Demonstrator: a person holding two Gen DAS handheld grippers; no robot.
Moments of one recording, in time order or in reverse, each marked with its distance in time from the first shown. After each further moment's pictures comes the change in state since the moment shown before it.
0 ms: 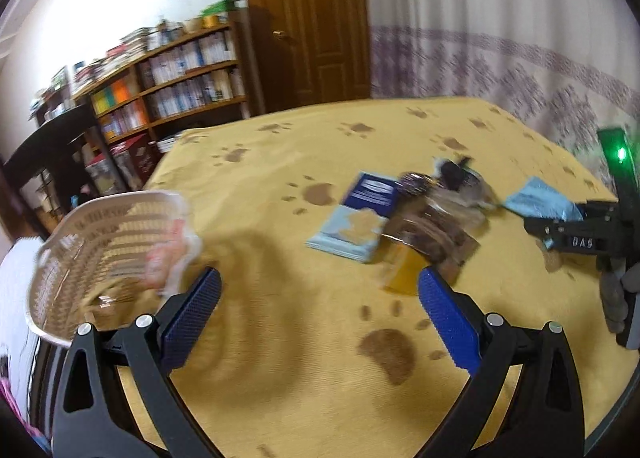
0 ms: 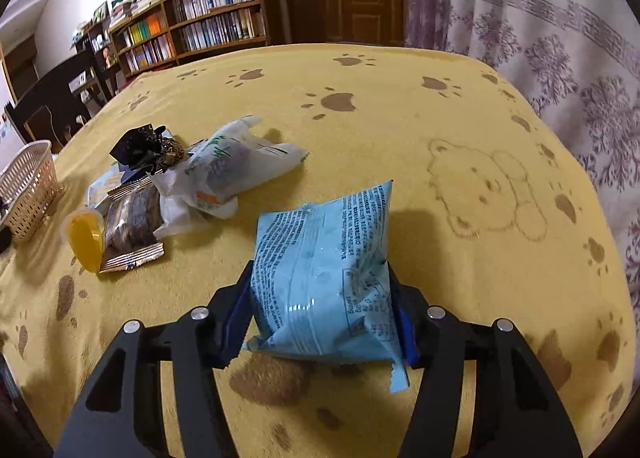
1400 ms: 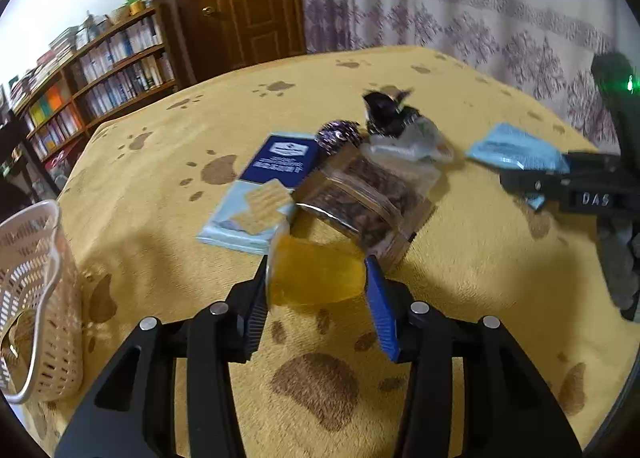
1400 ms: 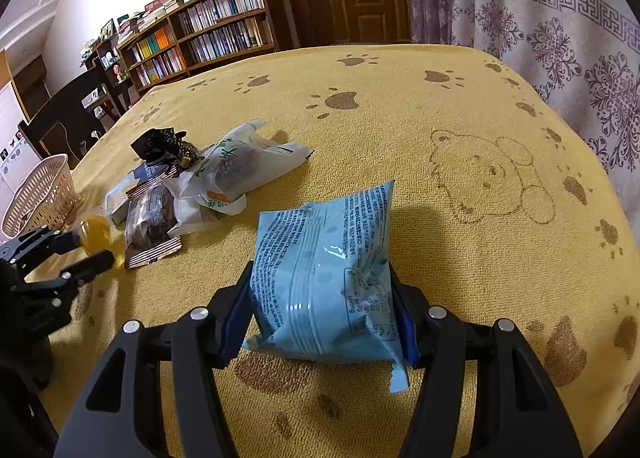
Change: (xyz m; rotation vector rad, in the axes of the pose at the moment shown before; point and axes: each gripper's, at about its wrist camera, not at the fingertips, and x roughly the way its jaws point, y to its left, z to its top) left arm 0.057 -0.040 -0.002 0.096 0.097 -0.176; right arm -0.004 -0.005 -0.007 0.035 -0.016 0.070
